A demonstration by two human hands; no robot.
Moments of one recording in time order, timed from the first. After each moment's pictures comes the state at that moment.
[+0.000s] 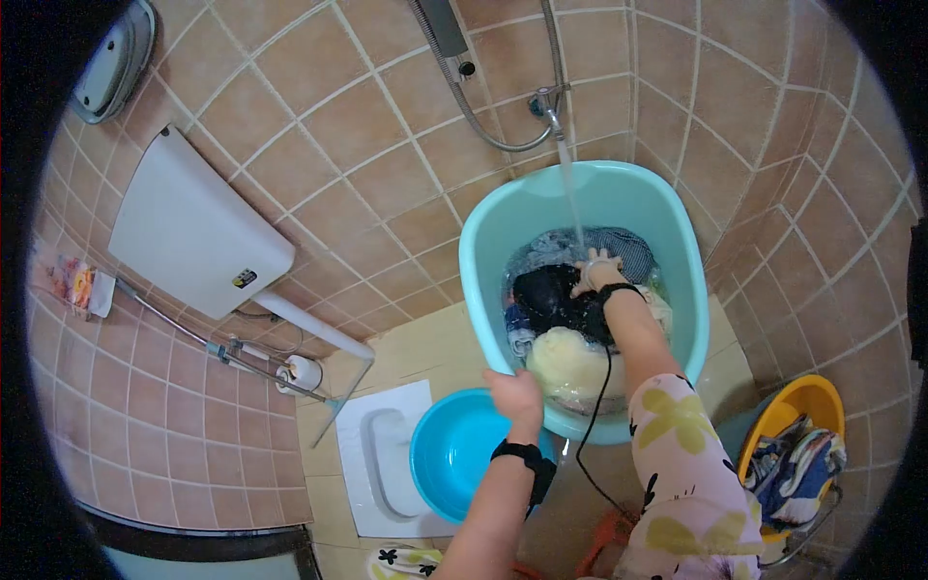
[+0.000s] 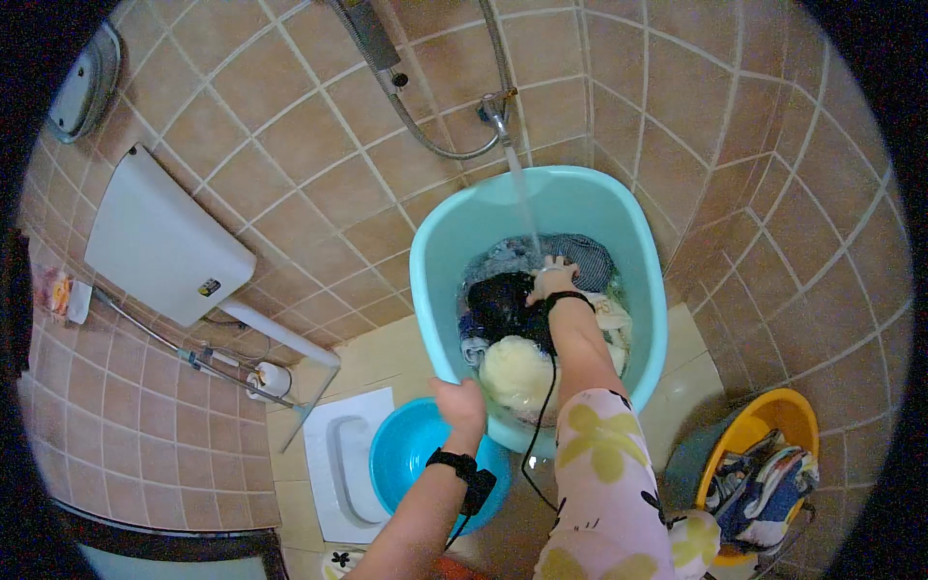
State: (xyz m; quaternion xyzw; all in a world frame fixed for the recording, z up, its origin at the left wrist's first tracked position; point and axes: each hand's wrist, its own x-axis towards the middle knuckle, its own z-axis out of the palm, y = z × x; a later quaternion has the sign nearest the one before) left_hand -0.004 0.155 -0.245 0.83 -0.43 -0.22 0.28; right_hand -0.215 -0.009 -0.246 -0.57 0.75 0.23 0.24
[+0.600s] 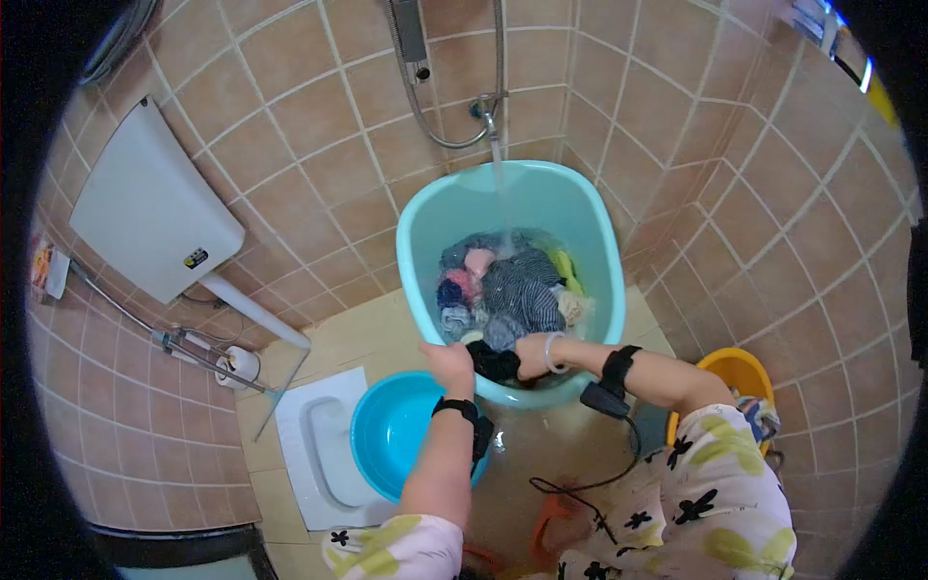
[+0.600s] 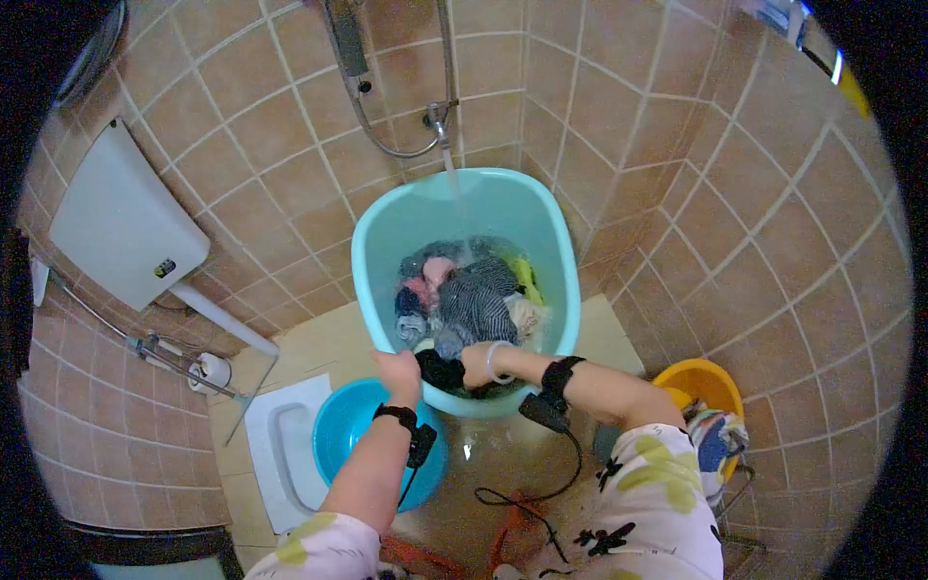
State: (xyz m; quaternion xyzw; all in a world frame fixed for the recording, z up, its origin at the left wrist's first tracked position) left_hand -0.001 0.160 -0.245 0.79 -0.45 -0.25 0.33; right_hand -0.162 0.188 -0.195 -0.75 0.56 0.14 0.33
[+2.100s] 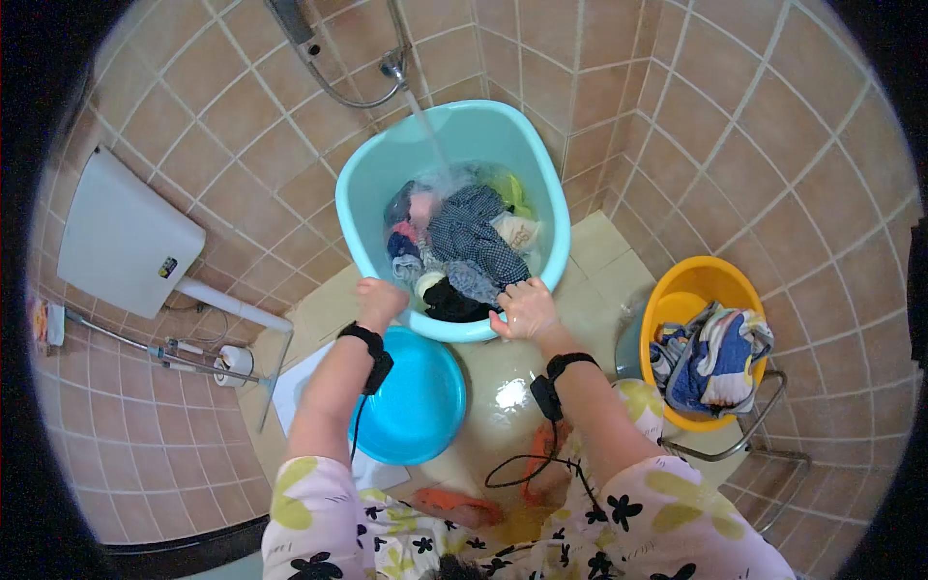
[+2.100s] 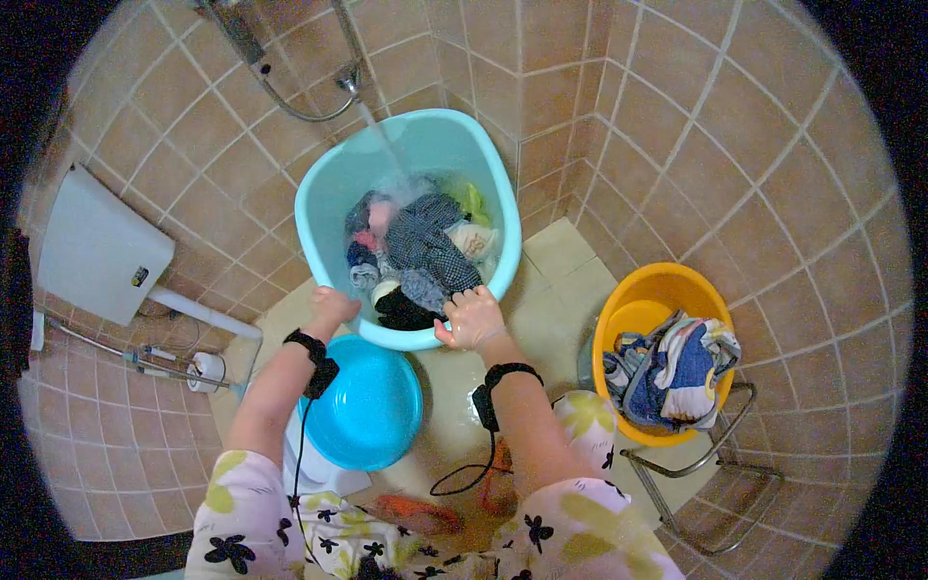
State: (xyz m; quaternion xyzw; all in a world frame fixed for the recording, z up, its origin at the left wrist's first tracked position) left_hand 0.021 0.117 -0.255 0.73 -0.67 -0.12 -0.05; right_hand -0.193 0.307 -0.247 -0.72 0.64 -0.25 -0.12
